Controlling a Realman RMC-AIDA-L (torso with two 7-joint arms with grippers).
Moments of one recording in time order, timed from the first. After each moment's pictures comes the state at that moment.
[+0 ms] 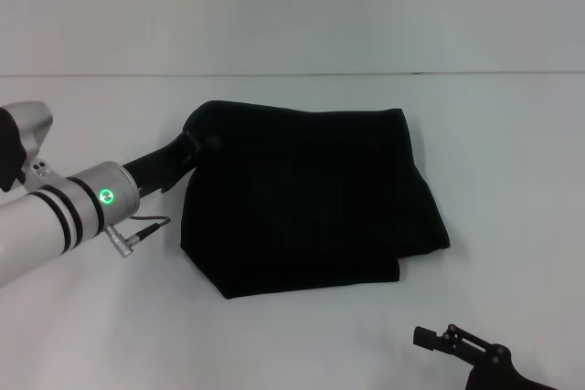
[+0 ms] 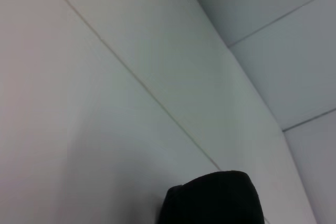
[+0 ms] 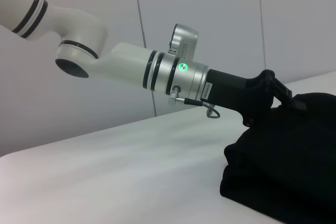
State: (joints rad) left arm -0.63 -2.16 0.81 0.40 1.58 0.78 -2.10; right arm 0.29 2.09 -0.69 -0.17 -1.87 -1.56 0.62
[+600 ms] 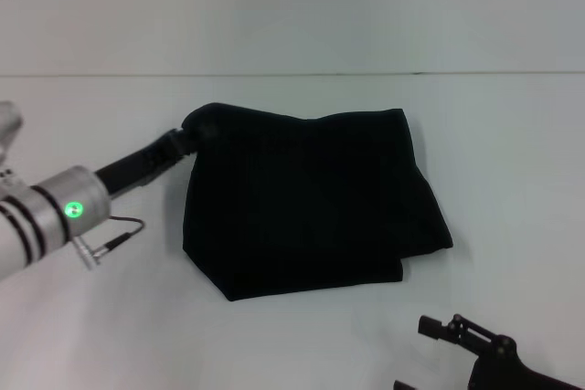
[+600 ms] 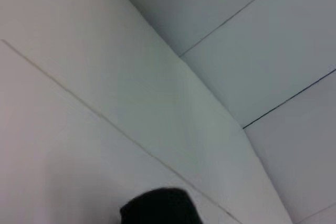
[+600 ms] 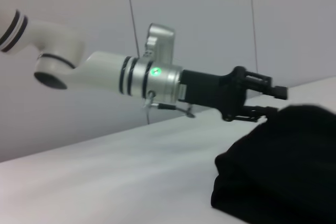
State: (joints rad) left arm -0.53 -2.15 0.79 0.48 1.56 0.96 -1.93; right arm 0.29 2.09 -0.66 -0.17 -1.87 -1.58 0.62
